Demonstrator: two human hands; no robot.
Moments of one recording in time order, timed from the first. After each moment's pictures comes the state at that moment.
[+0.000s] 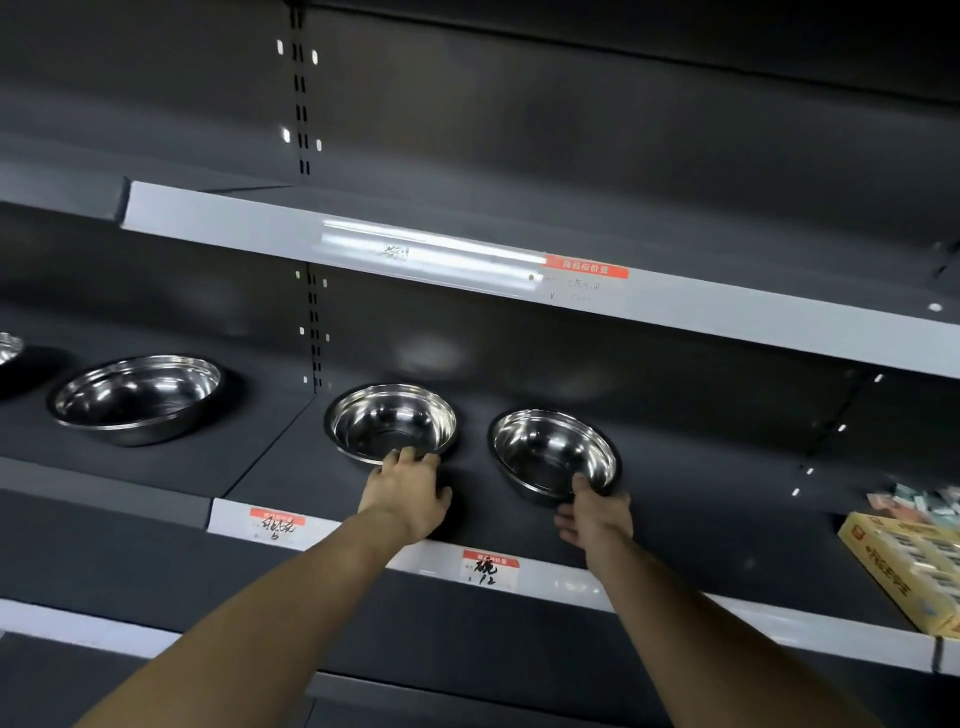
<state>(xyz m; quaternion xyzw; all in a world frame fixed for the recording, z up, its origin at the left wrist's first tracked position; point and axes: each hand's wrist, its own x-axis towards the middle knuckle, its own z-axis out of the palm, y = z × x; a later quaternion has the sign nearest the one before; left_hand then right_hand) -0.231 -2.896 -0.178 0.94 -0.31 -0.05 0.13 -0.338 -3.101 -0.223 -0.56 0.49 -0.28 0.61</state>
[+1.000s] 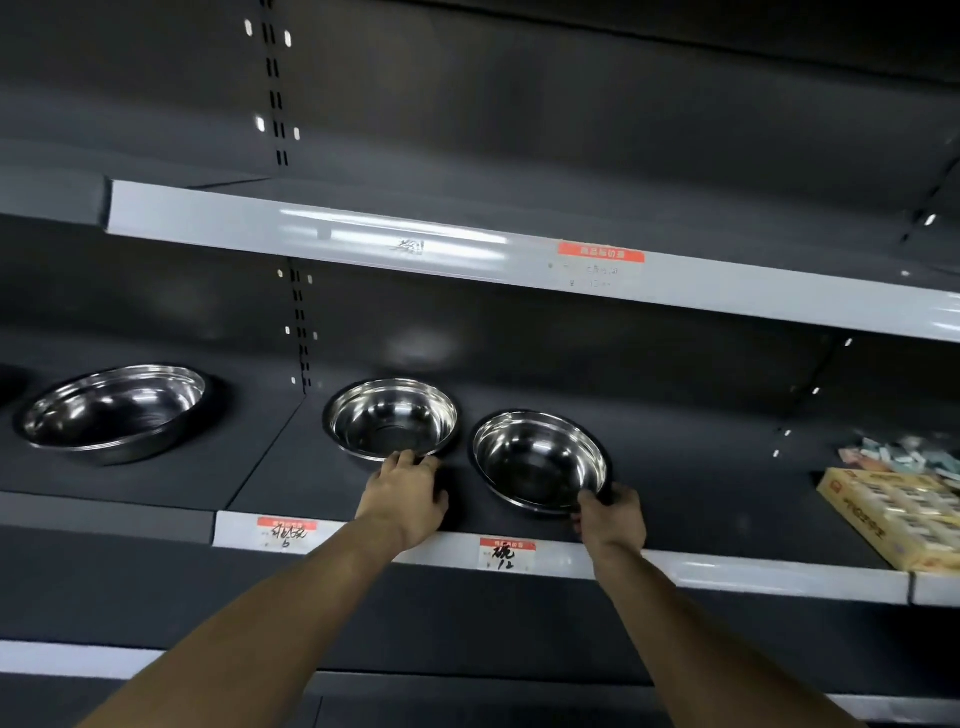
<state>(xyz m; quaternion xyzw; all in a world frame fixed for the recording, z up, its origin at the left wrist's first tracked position) -0.215 -2.874 -0.190 0.92 -0.37 -0.05 0.14 -0.358 -3.064 -0.232 -0.59 0.54 -0.32 0.51</state>
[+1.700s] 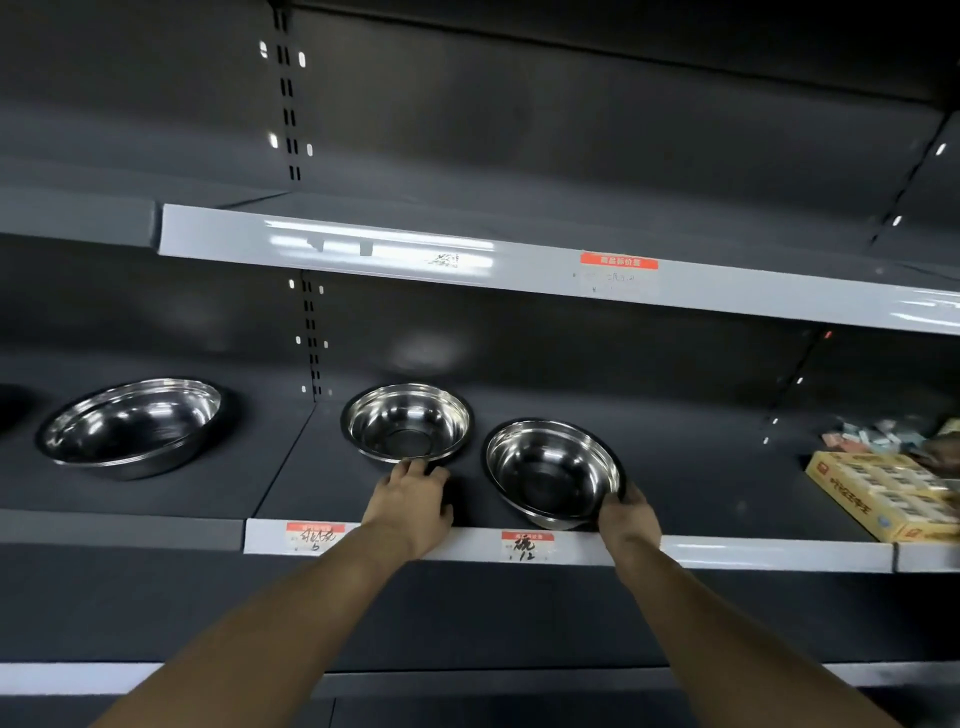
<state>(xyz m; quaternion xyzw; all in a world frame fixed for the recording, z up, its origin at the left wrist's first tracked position) -0.209 -2.841 -0.186 0.90 -0.43 -0.05 0.09 -0.371 -3.041 -0.219 -0.66 0.56 -0.27 0.42</state>
